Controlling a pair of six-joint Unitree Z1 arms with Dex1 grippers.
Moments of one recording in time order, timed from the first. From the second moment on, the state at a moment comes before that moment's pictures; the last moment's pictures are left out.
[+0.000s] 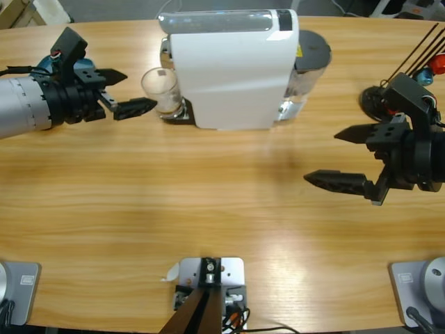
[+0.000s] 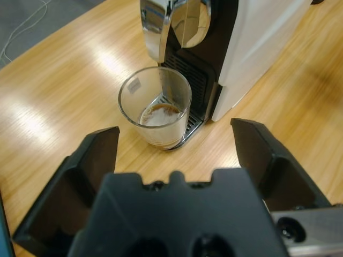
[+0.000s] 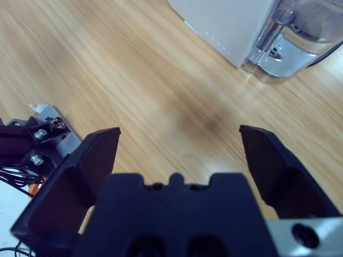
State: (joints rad) arm 0 -0.65 1.55 -0.52 -0.51 -0.09 0.10; arm 1 0.78 1.21 -0.71 0.35 0.15 0.04
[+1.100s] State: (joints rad) arm 0 -0.54 1.83 -0.50 -0.83 -0.26 0.08; arm 1 0.78 1.25 -0.71 0.35 0.15 0.06
